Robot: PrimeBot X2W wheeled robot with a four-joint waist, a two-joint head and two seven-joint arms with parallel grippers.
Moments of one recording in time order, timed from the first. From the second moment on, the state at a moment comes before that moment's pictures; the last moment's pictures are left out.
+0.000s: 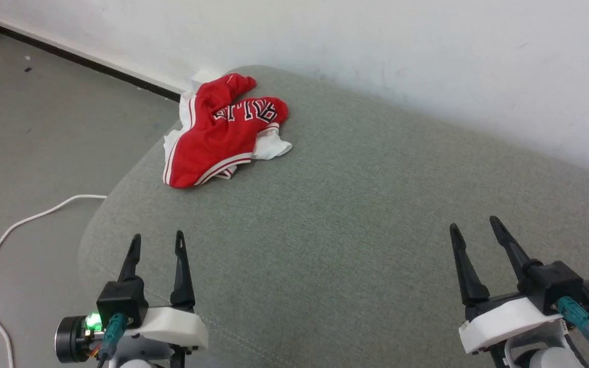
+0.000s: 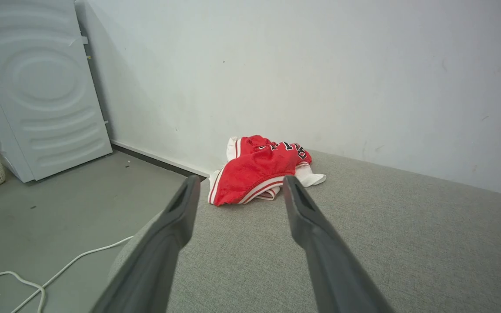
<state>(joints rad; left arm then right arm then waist) -0.01 0.09 -0.09 0.09 -0.10 0.16 -0.20 0.01 -0.05 0.02 0.05 0.05 0.13 -0.17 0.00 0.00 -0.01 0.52</state>
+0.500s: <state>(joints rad) -0.01 0.10 -0.10 0.11 -0.12 0.18 -0.23 0.01 -0.05 0.03 0.06 0.06 0.13 -0.19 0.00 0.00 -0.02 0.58</state>
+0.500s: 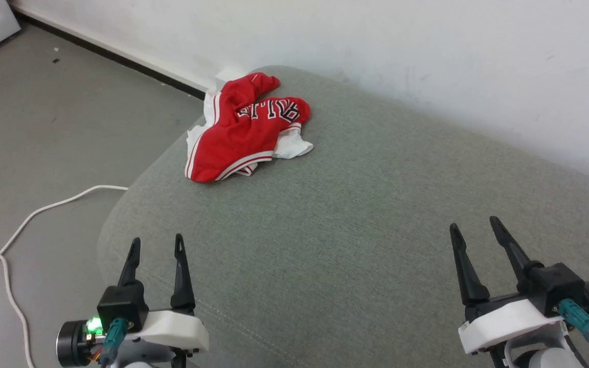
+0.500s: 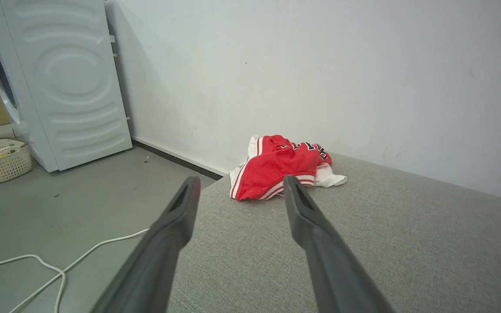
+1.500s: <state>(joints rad) -0.56 0.20 -0.02 0.32 -0.30 0.09 -0.05 -0.07 -0.05 0.02 -0.05 -0.02 0.13 -0.14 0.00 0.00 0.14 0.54</state>
